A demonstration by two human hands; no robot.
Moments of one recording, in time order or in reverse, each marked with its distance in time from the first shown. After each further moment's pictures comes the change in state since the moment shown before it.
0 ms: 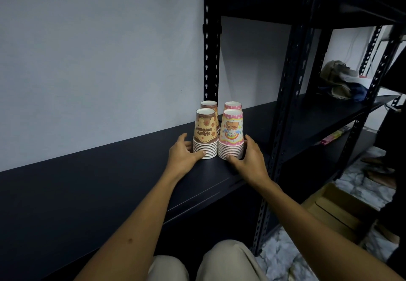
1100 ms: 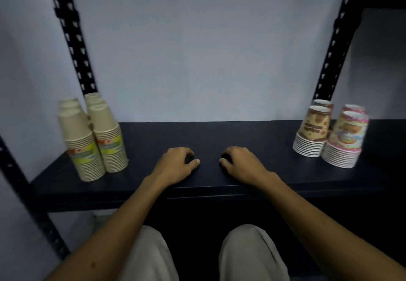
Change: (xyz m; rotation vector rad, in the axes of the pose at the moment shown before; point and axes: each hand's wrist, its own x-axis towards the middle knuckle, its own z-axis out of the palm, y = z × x) left_hand -0.177 -0.048 -0.223 0.776 0.163 -0.169; right_hand -0.083 -0.176 0.138 -0.283 -0.680 -0.555
